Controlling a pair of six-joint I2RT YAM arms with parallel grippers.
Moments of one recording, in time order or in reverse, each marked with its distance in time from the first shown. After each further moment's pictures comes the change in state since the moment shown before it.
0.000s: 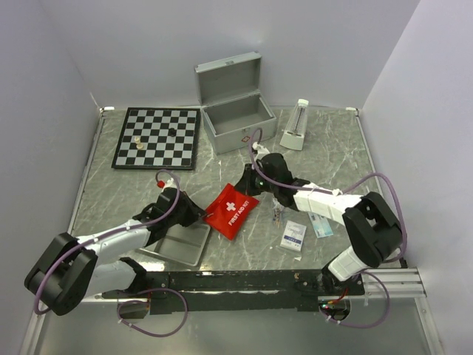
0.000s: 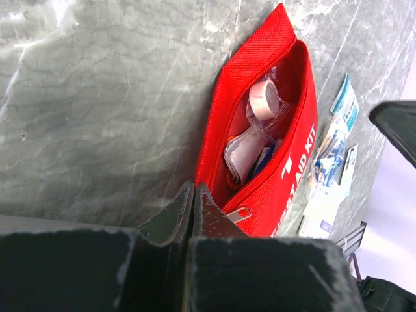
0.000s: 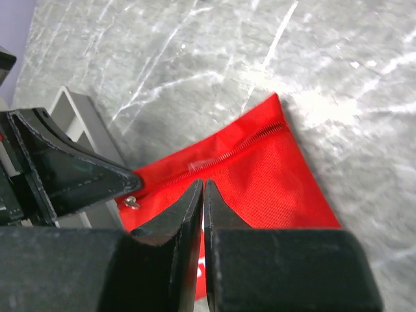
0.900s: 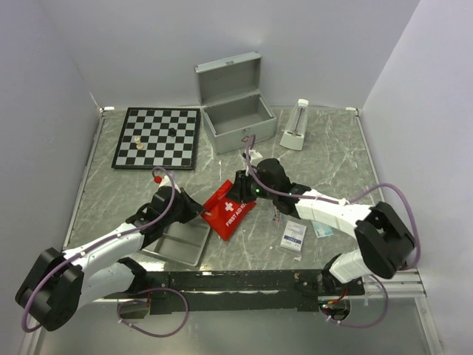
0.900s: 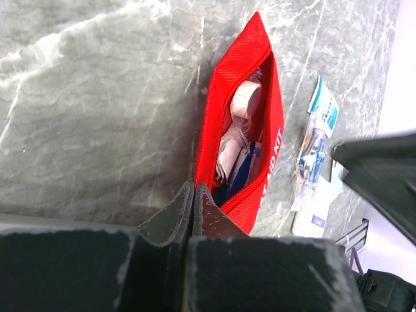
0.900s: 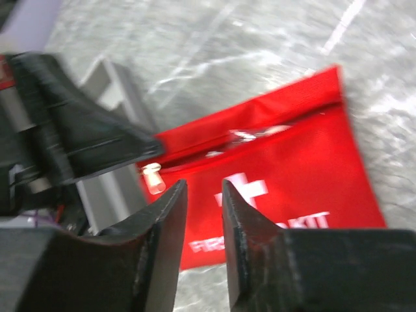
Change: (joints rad) left arm 0.000 -0.122 0.015 -0.059 -0.026 0.067; right arm 0.087 -0.066 -0.014 -0.020 -0.017 -0.008
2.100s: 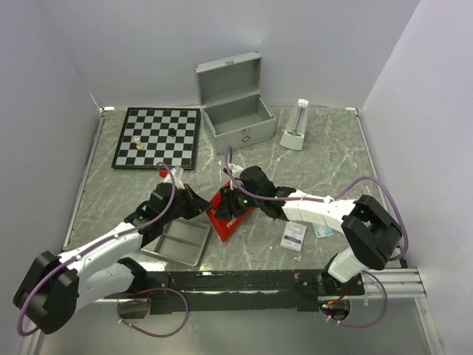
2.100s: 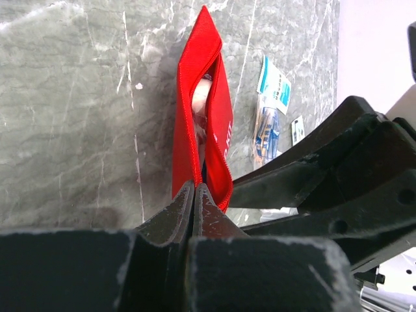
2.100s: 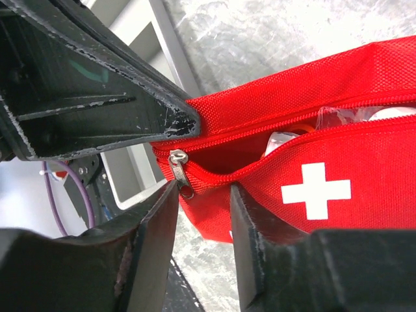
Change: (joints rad) left arm -0.016 -0.029 0.046 0.031 0.112 0.034; right arm 0.137 0.066 0.063 -0.112 -0.080 -0.032
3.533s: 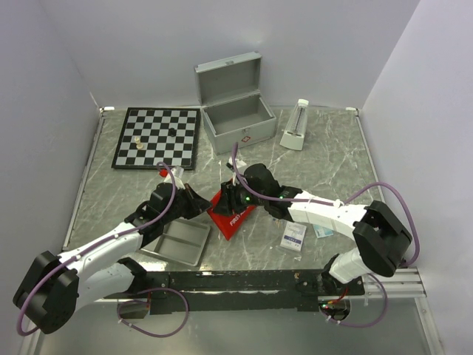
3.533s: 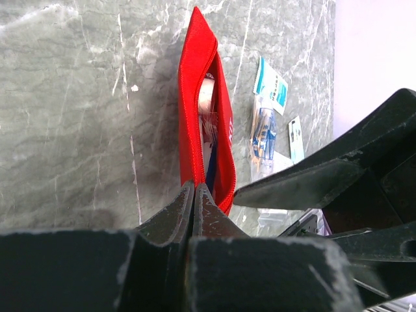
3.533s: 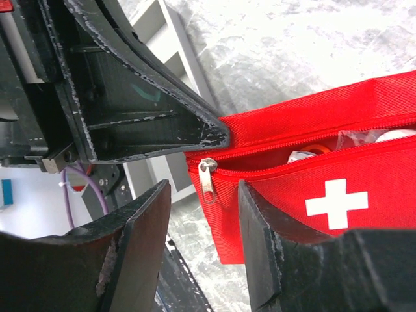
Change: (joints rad) left arm -0.006 0.000 0.000 0.012 -0.005 0.000; right arm 0.000 -0.073 -0.002 0.017 0.020 0.024
